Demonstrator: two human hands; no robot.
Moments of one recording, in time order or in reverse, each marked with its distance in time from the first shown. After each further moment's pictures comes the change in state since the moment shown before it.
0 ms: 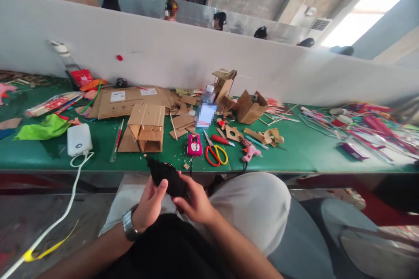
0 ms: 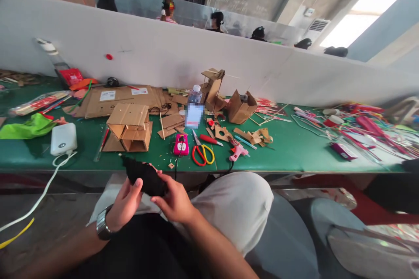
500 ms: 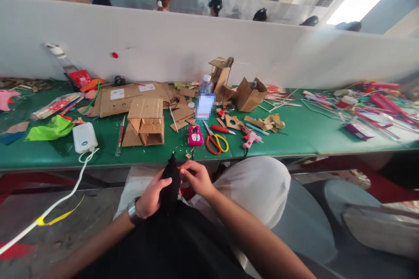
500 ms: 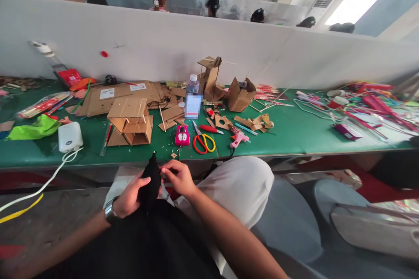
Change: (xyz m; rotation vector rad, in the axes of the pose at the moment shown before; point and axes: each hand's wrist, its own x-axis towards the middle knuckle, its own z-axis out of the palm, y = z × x) left_hand -0.012 -0.004 -0.014 -0.019 -0.106 -0.313; right_hand 0.015 0.021 0.011 0.278 0.111 0.161
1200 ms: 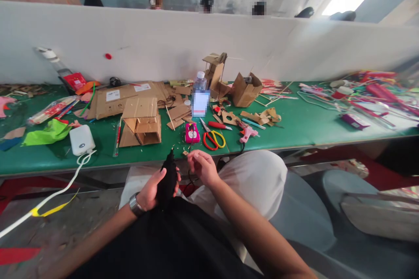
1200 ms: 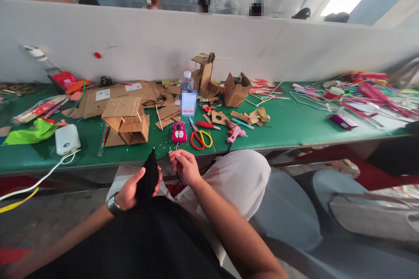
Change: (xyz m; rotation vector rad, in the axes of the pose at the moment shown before) left_hand 0.012 0.000 -0.010 -0.111 -0.164 -0.080; right_hand 0.010 -0.007 -0.019 0.414 0.151 0.131
